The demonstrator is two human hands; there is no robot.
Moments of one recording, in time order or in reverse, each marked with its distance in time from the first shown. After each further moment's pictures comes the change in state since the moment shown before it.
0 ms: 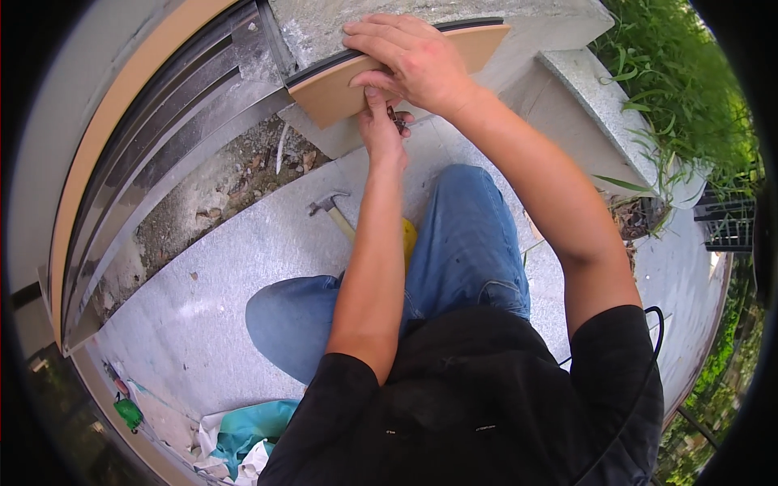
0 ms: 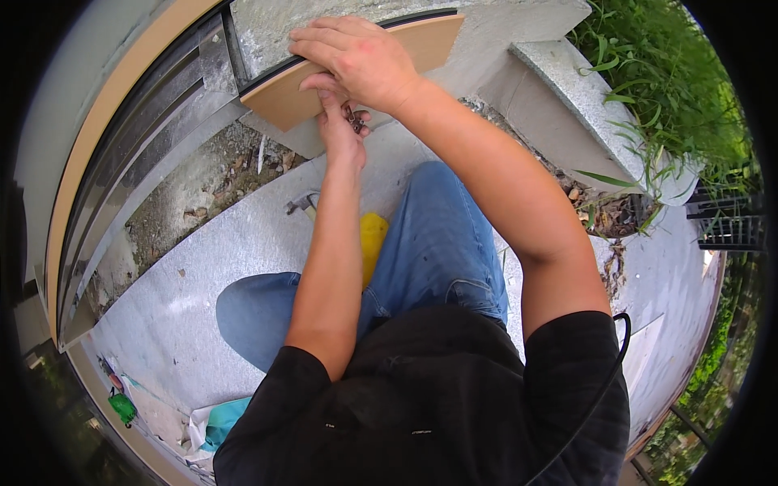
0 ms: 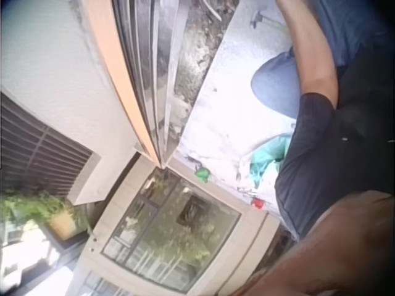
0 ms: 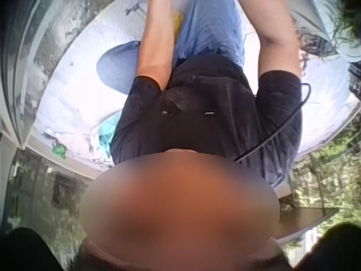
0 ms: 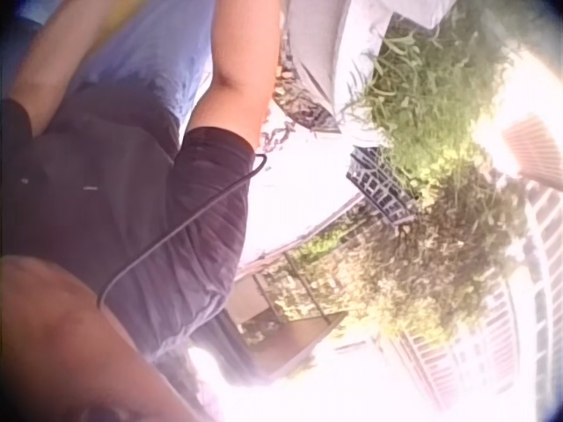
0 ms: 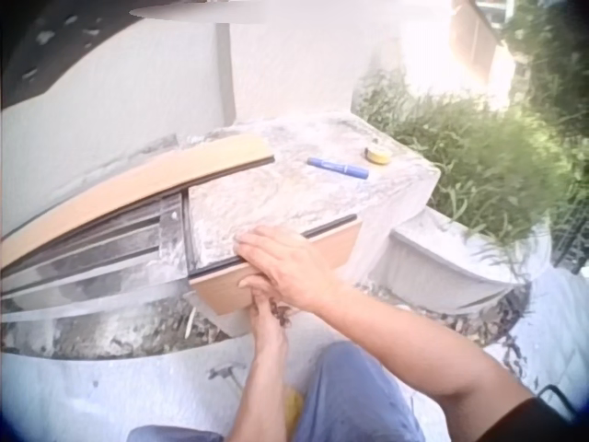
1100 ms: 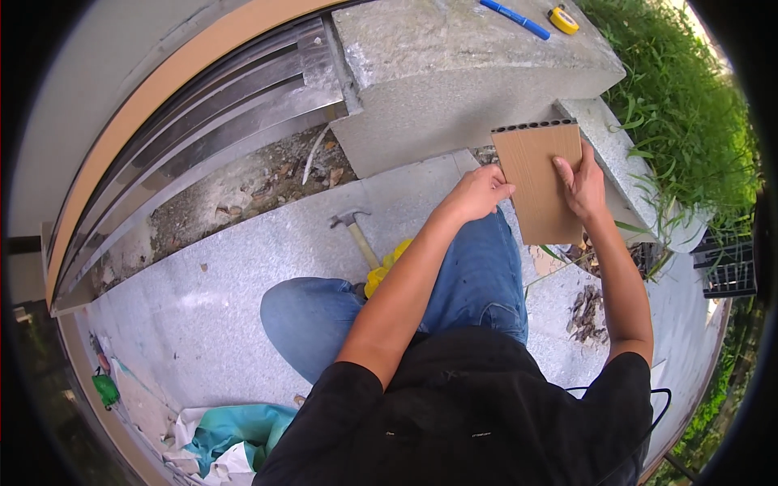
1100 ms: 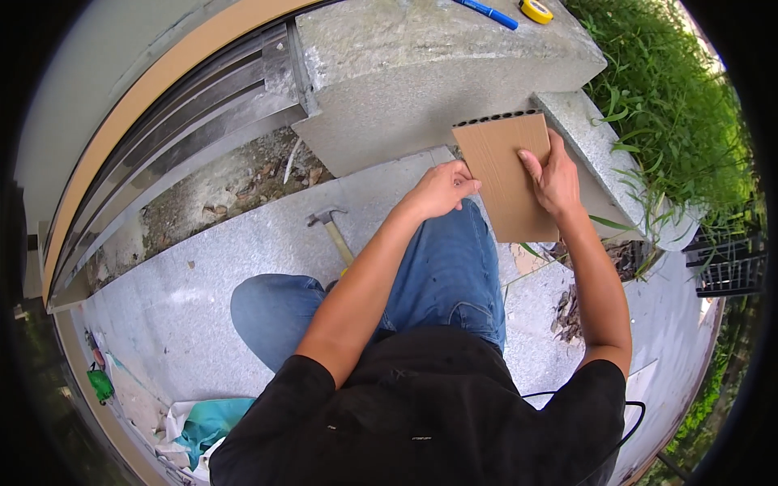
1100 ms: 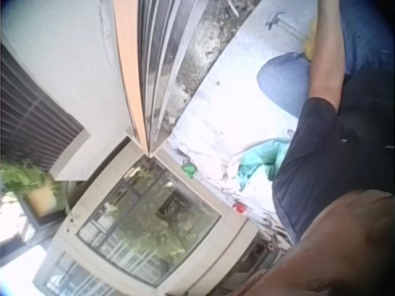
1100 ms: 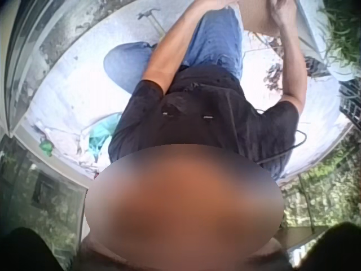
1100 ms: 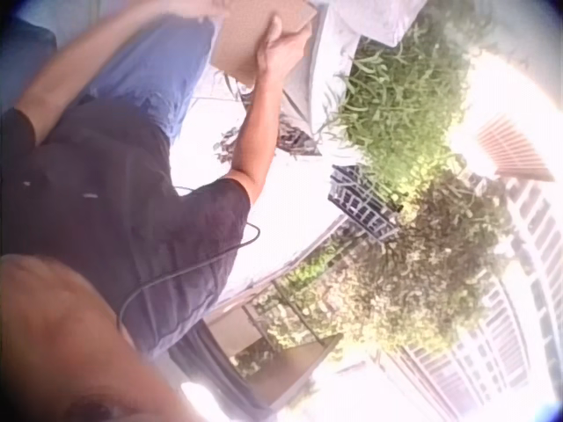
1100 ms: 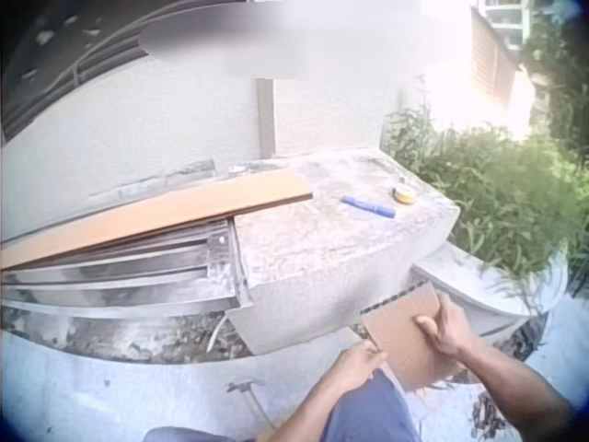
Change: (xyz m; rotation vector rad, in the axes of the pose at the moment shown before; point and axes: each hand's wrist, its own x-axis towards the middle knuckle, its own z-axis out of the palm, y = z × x) left_hand -0.068 -0.020 0.036 0.776 -0.754 -0.132; right_hand -0.169 0.018 -0.171 -0.021 -0.334 0.939
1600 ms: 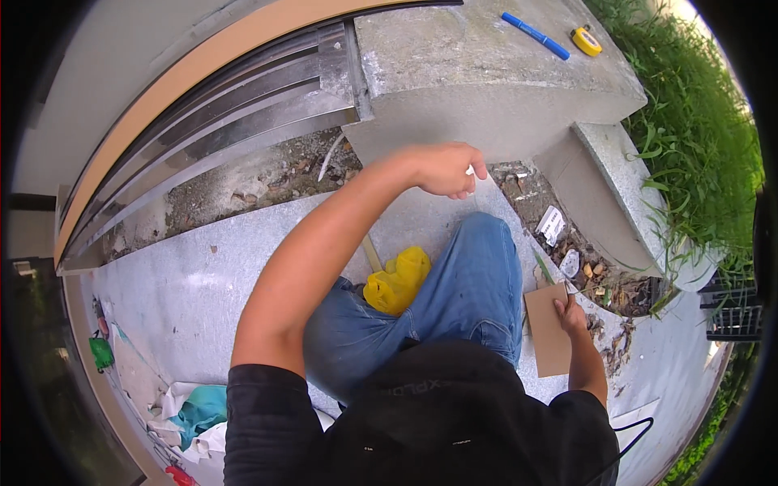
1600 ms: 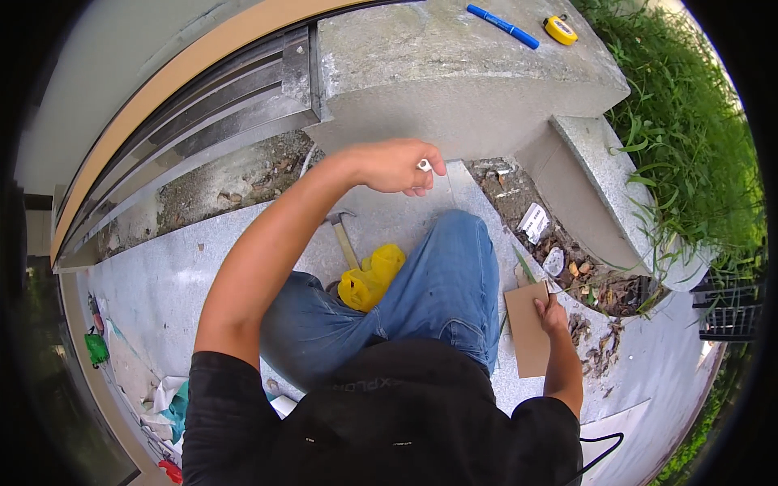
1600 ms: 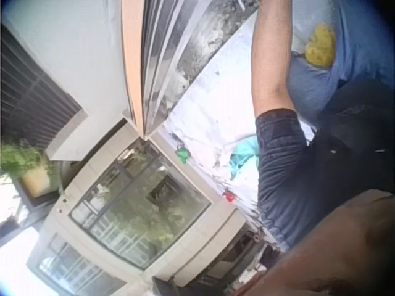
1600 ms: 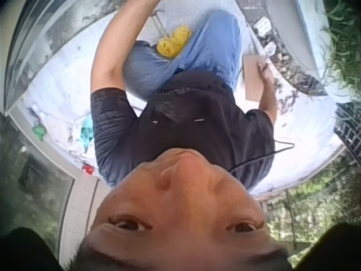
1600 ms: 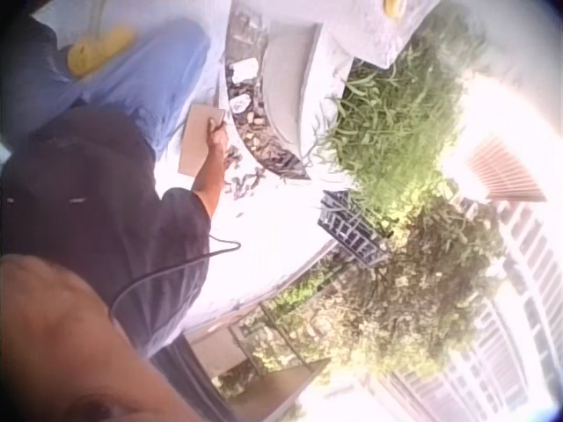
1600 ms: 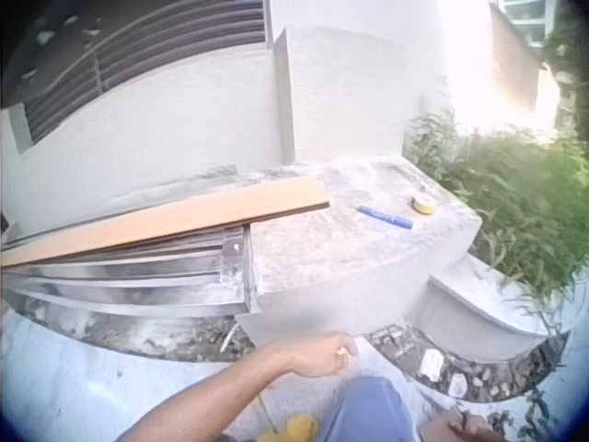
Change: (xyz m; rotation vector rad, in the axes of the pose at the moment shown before) left_hand -0.021 0.094 -0.112 0.493 -0.365 -0.117; right_hand -0.268 0.244 0.055 -0.264 -0.701 0.543
